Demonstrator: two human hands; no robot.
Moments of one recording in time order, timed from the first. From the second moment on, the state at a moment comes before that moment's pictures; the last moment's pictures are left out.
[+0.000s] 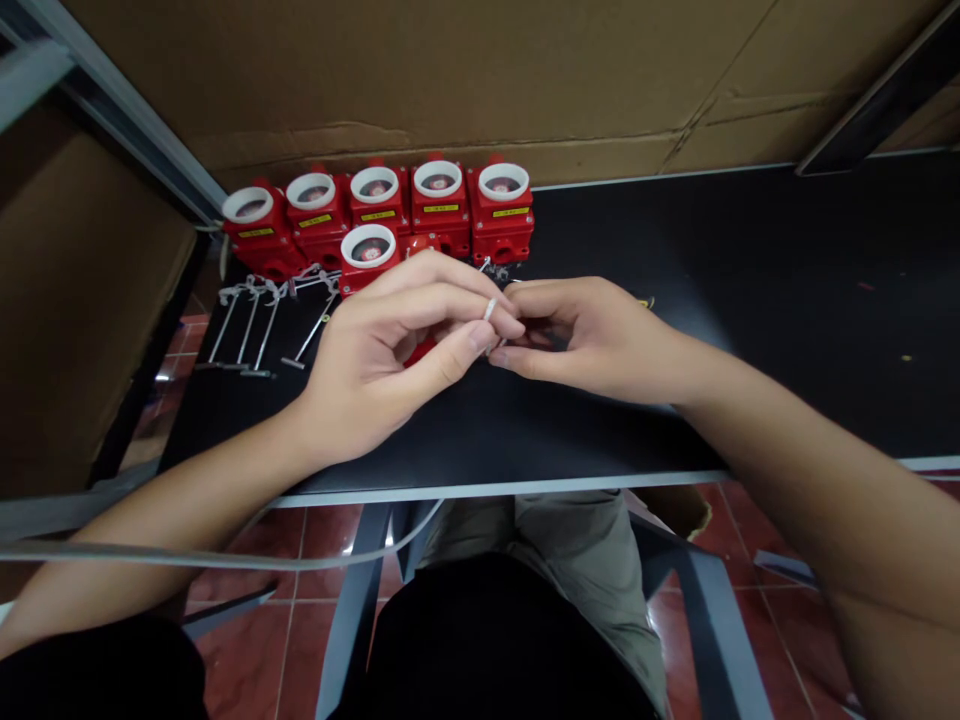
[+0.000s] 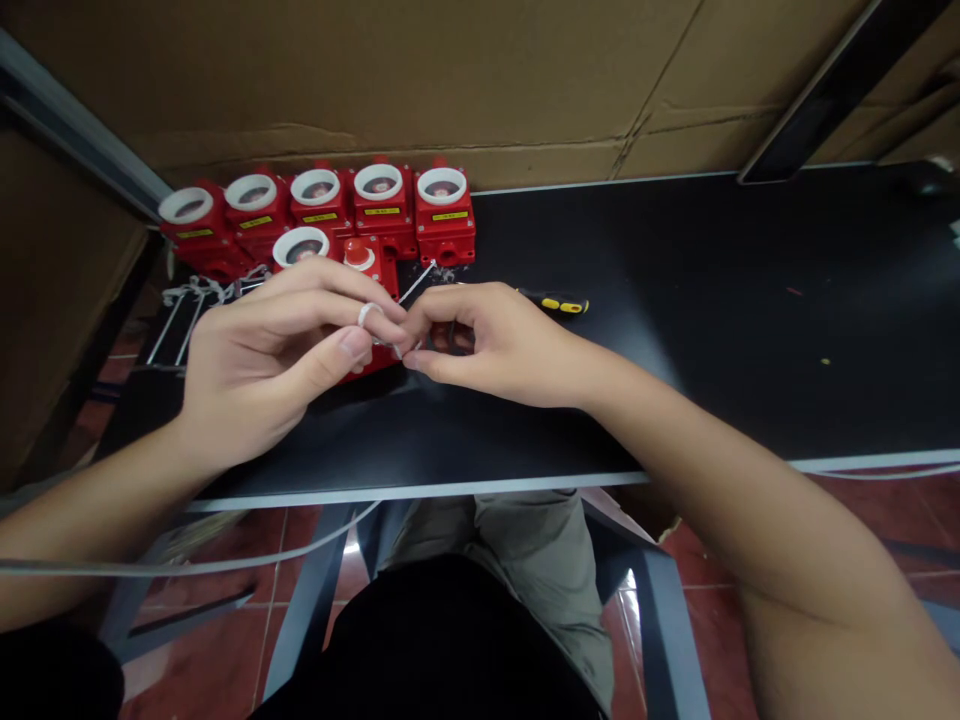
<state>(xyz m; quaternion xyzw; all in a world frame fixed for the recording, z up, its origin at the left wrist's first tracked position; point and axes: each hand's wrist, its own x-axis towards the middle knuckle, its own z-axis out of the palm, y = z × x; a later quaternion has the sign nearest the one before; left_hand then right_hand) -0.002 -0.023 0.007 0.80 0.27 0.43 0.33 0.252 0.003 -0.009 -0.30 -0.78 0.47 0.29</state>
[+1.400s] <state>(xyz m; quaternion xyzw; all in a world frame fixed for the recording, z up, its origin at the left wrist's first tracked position) -0.002 -0.025 -0.009 0.81 0.28 0.37 0.36 0.262 -0.004 0.002 -0.24 -0.78 0.31 0.49</state>
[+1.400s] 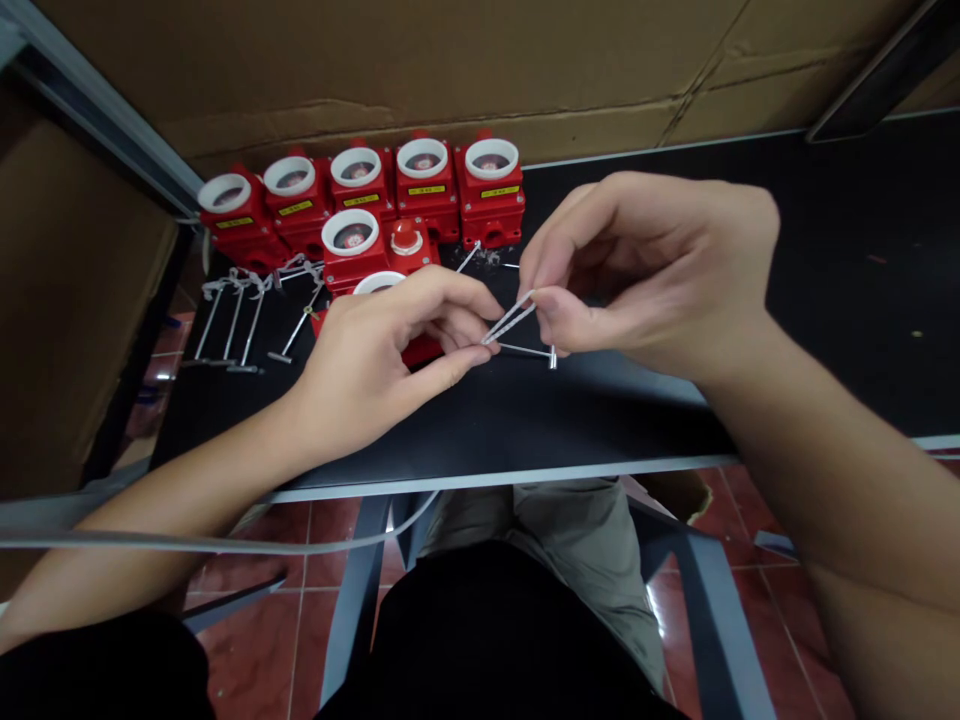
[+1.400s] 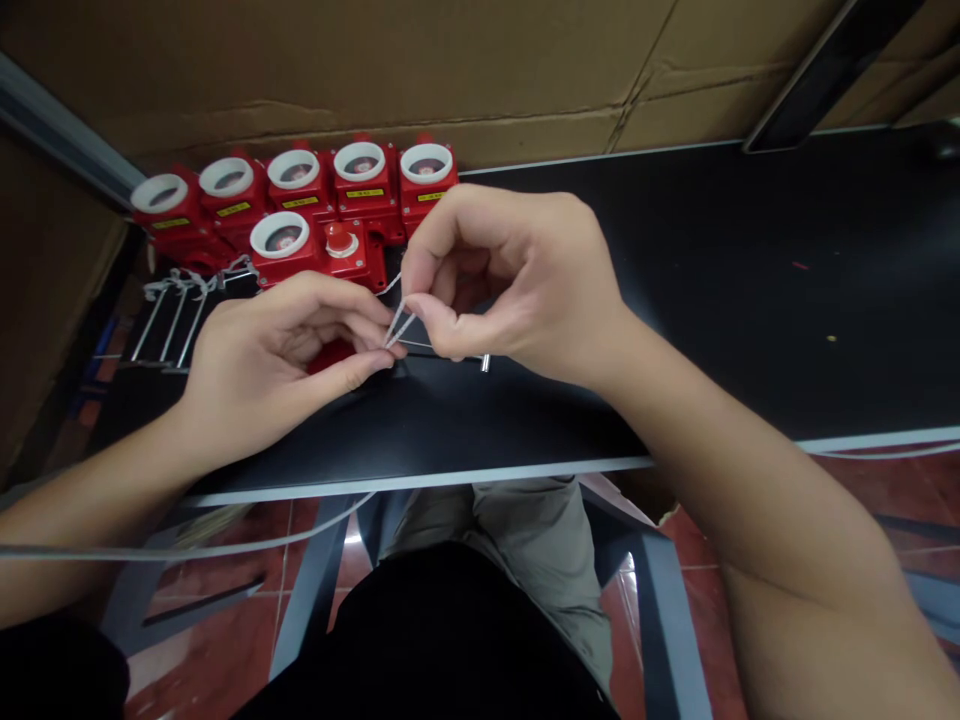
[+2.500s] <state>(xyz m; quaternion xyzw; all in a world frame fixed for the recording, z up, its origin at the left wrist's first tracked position) -0.003 -0.033 0.005 0.83 0.27 0.38 0.31 0.262 0.006 -0.012 -0.25 -0.75 0.48 0.37</state>
